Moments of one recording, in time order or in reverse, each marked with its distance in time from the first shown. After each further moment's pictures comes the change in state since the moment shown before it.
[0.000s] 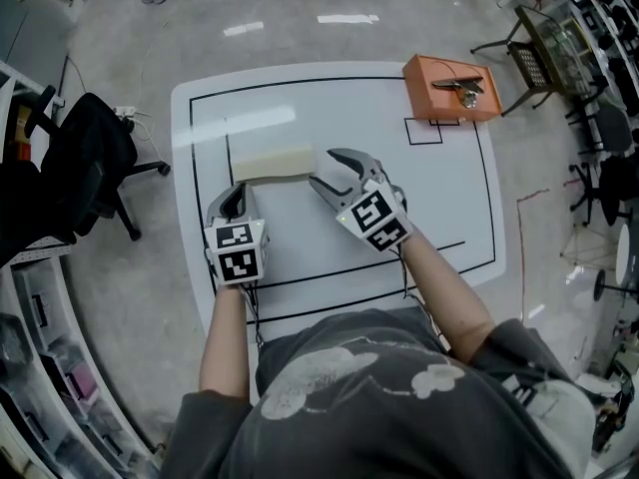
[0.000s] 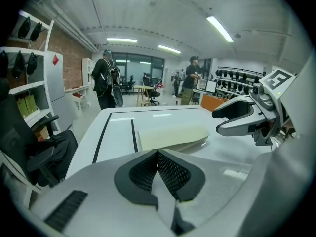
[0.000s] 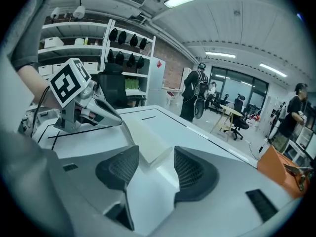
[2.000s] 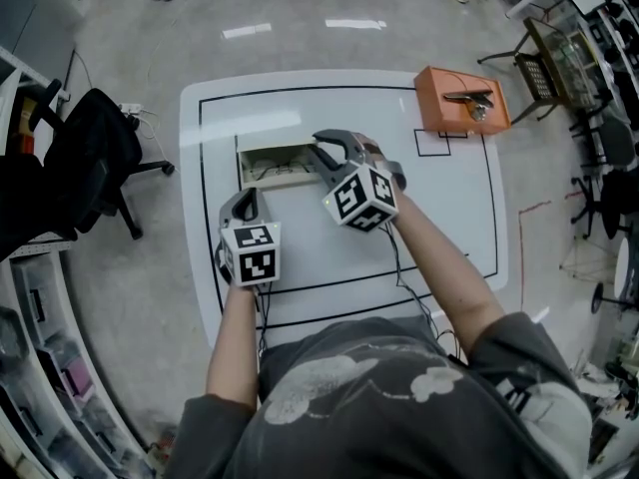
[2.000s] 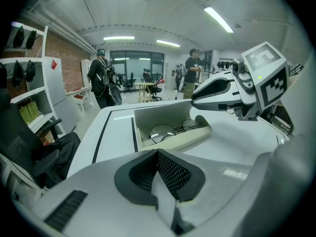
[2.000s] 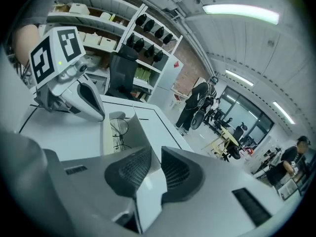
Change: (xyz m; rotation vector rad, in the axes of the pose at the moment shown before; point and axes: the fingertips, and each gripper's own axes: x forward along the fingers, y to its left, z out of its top) left arm 0.012 0.002 -0.007 0.055 0.053 0.050; right arm 0.051 -0.031 0.037 -0.337 0.025 -0.074
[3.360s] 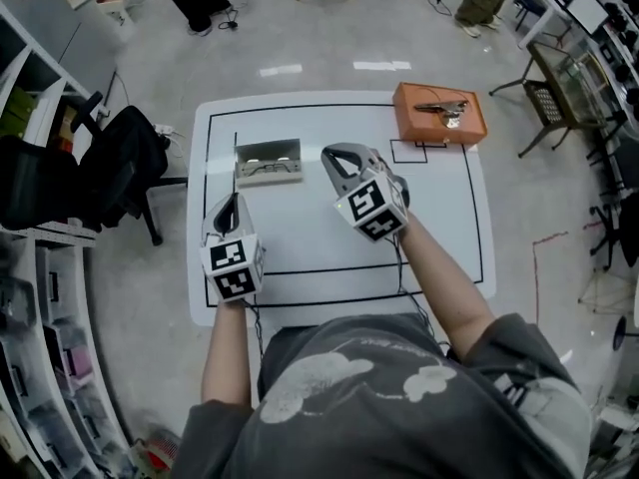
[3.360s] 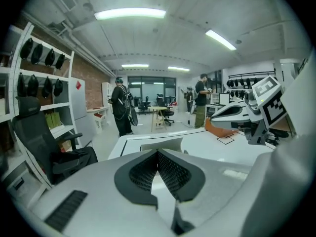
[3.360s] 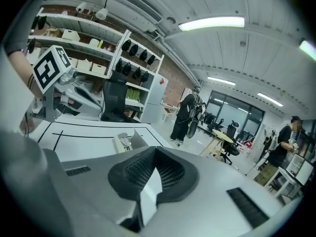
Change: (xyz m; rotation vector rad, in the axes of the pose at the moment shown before) left arm -0.122 -0.037 0.059 -0.078 -0.292 0.180; right arm -0.127 -0.029 -0.001 0.177 -0.176 -0.061
